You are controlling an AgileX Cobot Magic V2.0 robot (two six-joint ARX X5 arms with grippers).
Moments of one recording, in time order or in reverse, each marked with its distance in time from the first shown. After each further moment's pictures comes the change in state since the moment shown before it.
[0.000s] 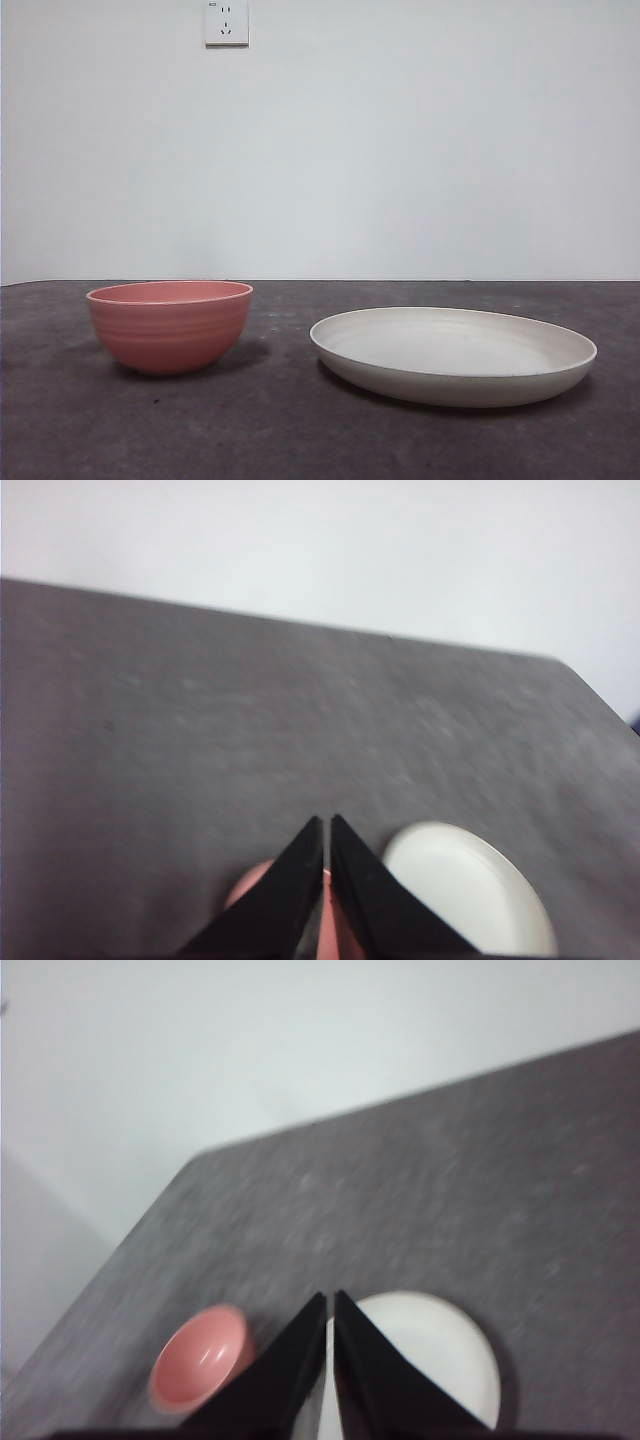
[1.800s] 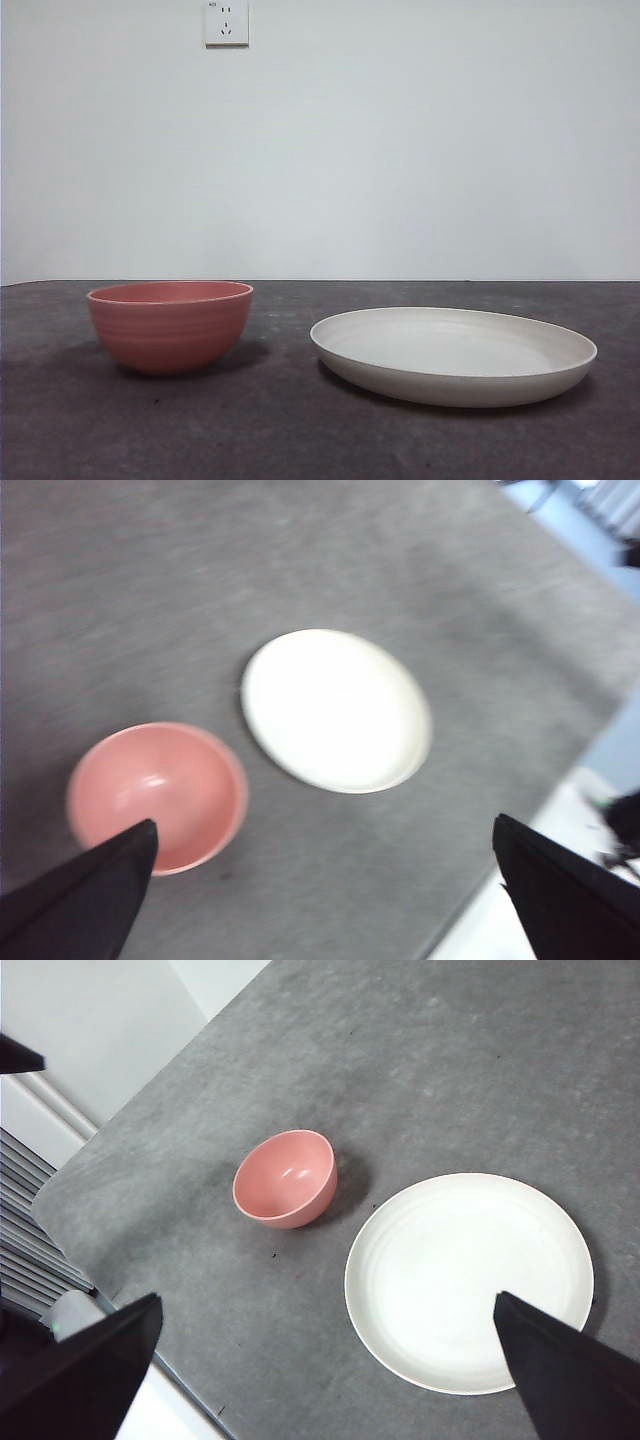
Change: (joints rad) left arm -0.301 0.190 0.179 -0.325 0.050 0.235; right arm 0.237 0.258 0.234 -0.302 -0.072 -0.303
